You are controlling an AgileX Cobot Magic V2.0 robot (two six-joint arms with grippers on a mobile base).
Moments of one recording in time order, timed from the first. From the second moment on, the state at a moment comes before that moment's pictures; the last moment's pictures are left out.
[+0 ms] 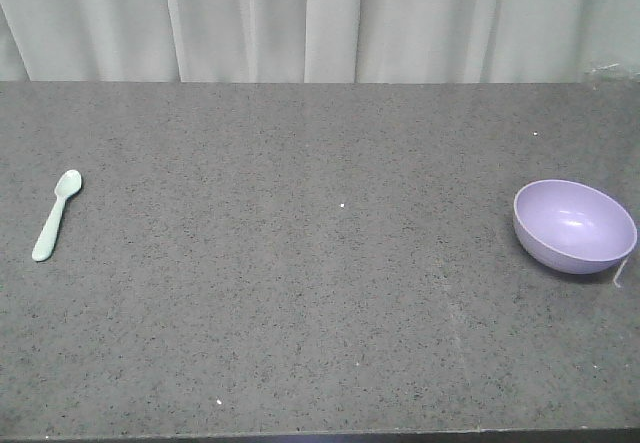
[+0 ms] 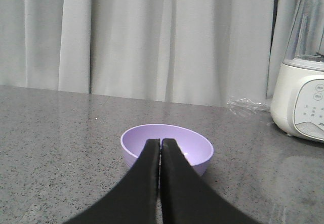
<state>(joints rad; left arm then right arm) 0.07 -0.01 0.03 -0.12 0.02 0.27 -0.02 -0.01 0.03 -0.13 -0.04 0.03</state>
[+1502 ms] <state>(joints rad) 0.07 -0.01 0.03 -0.24 -0.81 -0.44 -0.02 0.41 -0.33 0.07 -0.09 0.21</state>
